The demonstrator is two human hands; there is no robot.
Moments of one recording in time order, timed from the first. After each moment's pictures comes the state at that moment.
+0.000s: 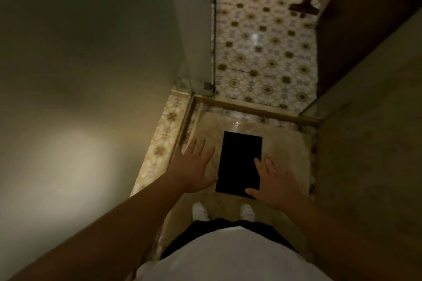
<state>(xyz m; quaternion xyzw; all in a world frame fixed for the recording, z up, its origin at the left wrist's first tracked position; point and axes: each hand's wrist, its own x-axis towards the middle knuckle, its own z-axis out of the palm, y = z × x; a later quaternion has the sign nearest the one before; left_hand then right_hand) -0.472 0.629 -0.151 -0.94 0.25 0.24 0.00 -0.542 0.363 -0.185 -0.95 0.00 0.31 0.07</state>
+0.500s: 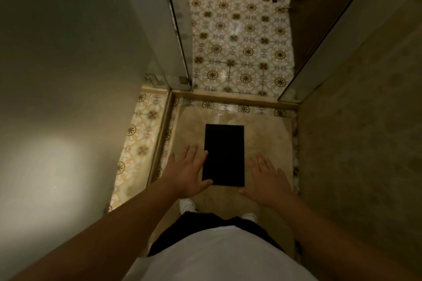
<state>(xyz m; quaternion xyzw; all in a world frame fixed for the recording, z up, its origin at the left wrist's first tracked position) -0.507 0.548 -0.176 -0.92 0.26 0.28 0.00 -0.589 0.286 -0.218 -0.94 0.05 0.32 0.10</state>
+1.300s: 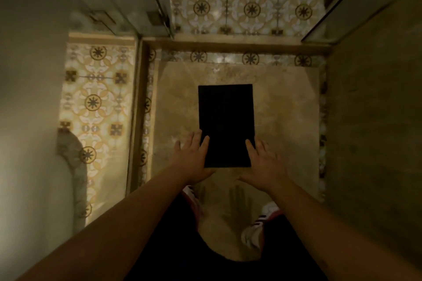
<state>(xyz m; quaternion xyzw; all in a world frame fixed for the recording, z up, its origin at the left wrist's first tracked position) -0.414 0.515 -0.512 -0.88 0.28 0.38 0.03 -0.505 0.292 -0.528 -0.92 0.08 0.37 0.13</state>
